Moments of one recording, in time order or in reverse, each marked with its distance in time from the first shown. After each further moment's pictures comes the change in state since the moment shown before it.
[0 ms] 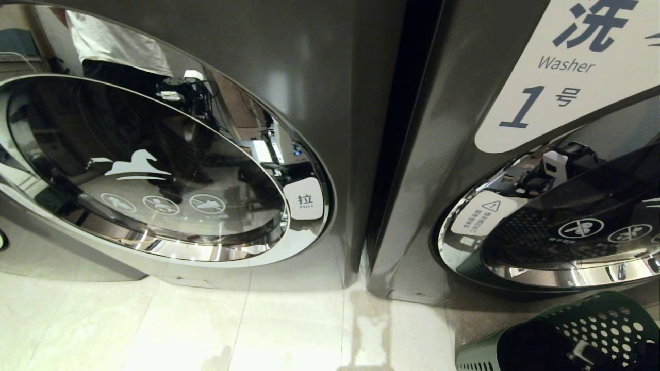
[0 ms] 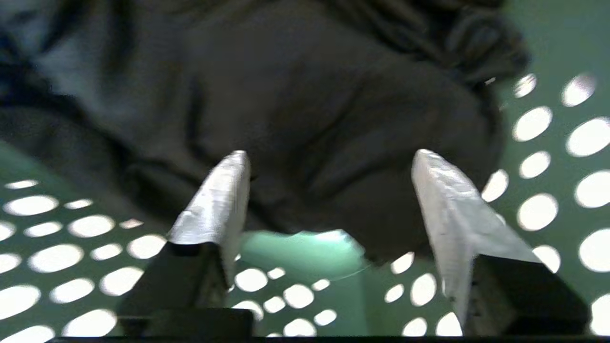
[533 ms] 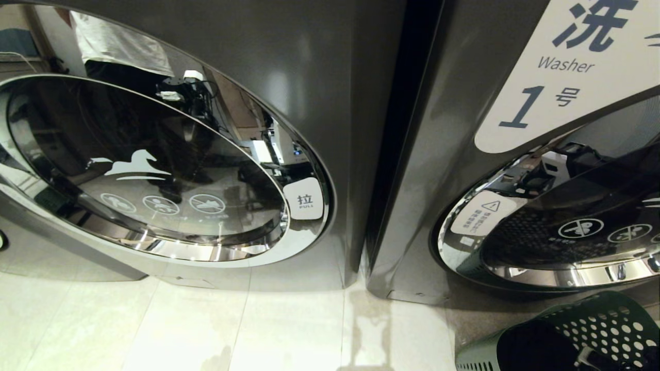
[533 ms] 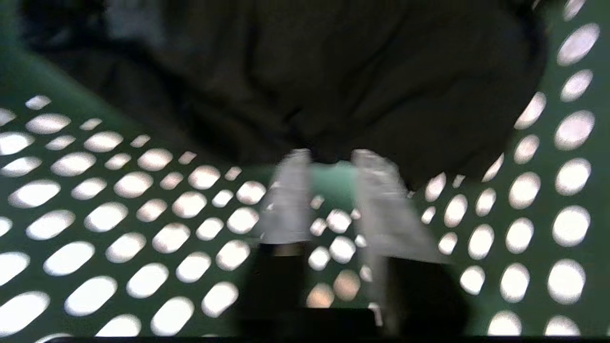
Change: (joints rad) left arm 0.000 0.000 0.000 0.000 0.000 0.000; right arm -0.018 -0.101 0.169 0.012 -0.139 -0.005
